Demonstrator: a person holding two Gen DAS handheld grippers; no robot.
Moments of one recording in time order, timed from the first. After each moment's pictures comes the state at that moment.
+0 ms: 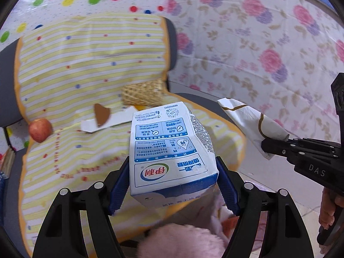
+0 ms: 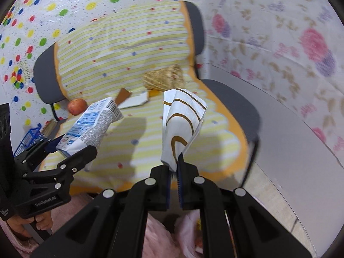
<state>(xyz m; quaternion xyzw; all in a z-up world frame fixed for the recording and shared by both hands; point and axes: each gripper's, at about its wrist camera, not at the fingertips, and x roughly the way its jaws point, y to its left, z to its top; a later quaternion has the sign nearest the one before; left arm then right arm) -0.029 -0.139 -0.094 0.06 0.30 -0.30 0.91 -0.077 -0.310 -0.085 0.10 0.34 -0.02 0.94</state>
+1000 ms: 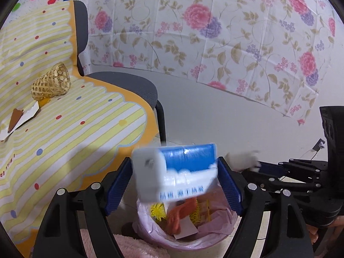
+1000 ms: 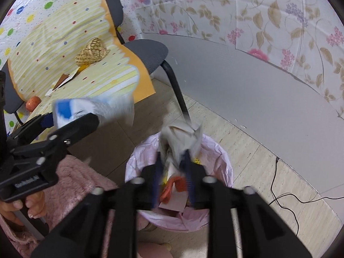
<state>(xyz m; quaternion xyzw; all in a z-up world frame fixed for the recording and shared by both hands) -0.085 -0.280 -0.146 0.12 0.34 -0.44 0.82 -0.187 -0.408 -0.175 0.19 0.40 -0.15 0.88</state>
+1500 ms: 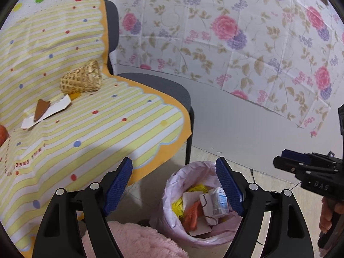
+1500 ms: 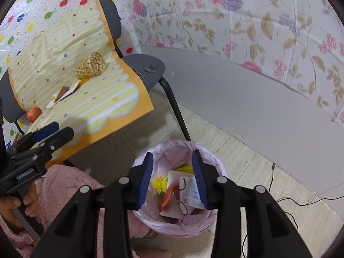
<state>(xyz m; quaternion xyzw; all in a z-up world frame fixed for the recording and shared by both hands) -0.066 -0.227 -0.129 0.10 0.33 -0.38 0.86 -0.195 -0.406 -0.145 0.19 0.37 -0.16 0.90</state>
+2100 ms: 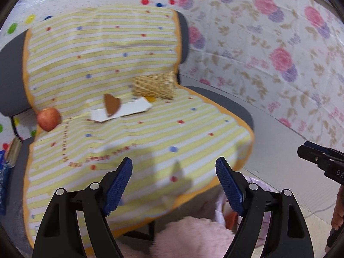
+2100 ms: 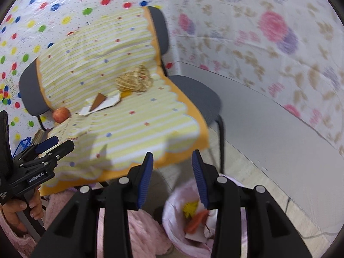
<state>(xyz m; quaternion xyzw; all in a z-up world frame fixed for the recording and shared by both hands) -0.015 -0.114 -0.094 0.05 0.32 -0.24 0.91 -0.116 -0.344 -0.086 0.13 0.33 -0.07 0.93</state>
